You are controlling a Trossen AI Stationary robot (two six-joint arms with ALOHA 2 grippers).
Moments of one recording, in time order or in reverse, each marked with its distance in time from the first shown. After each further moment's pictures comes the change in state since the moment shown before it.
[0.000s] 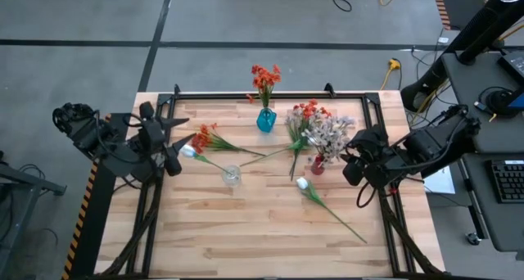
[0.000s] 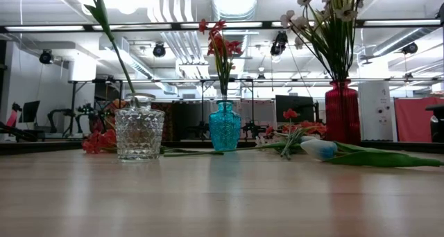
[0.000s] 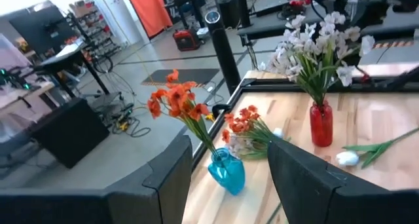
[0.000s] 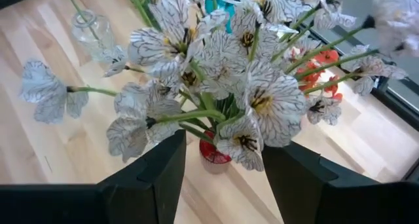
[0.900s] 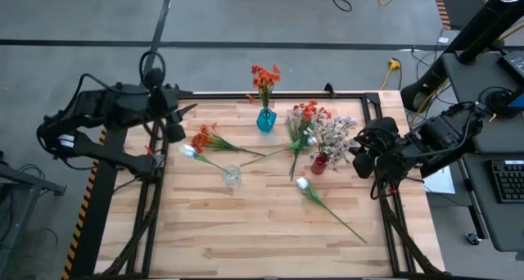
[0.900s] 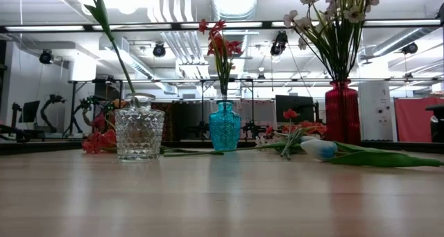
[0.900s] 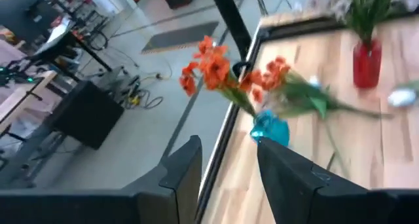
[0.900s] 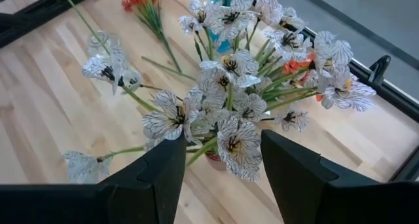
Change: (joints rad) left arm 0.640 0.032 0.178 -0.057 0.570 0.492; right arm 0.000 -0.002 0.168 -0.133 -0.024 0.053
